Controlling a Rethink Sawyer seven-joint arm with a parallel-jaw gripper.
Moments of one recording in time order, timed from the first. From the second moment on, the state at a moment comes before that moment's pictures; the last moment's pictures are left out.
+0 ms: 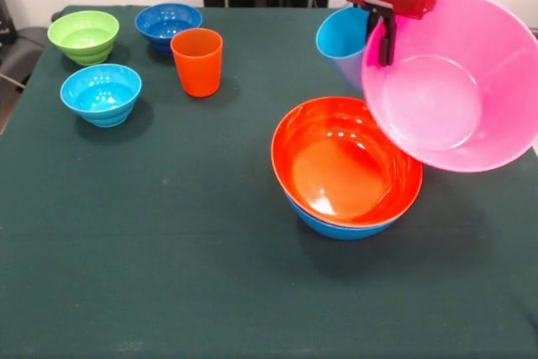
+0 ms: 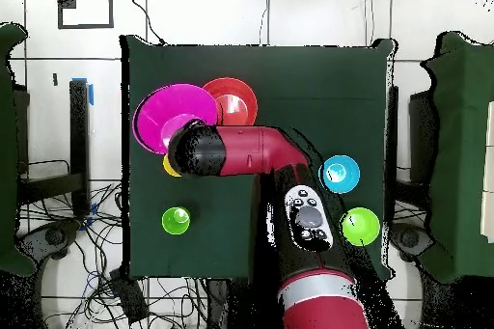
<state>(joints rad) -0.24 -0.71 0.20 1.68 -0.14 0.53 2.46</state>
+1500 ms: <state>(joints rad) -0.38 -0.71 0.30 1.73 -0.17 0.45 2.46</state>
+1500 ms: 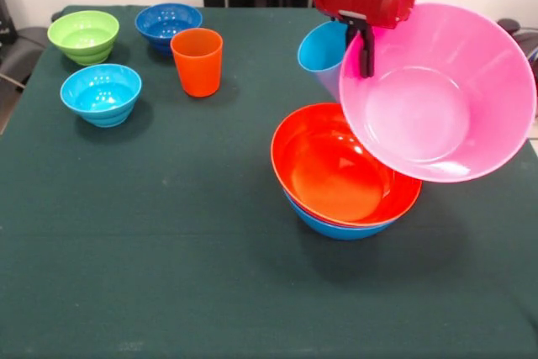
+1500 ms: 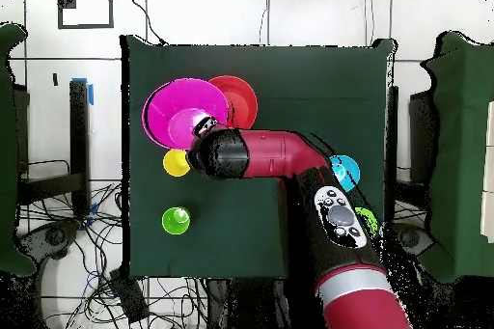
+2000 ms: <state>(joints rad) -0.49 -0.72 0.37 1.76 -0.19 0.45 2.46</state>
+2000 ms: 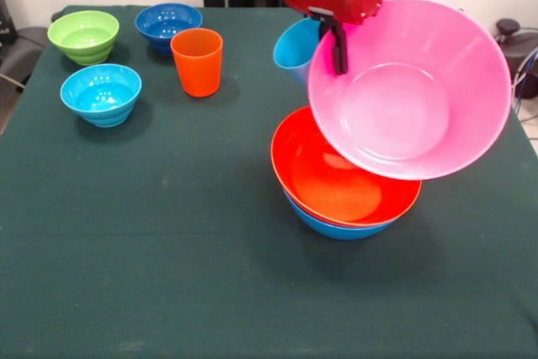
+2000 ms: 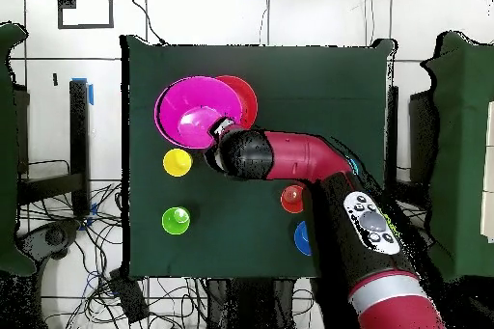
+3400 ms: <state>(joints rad) -0.48 -0.71 0.39 1.75 -0.41 0.45 2.46</state>
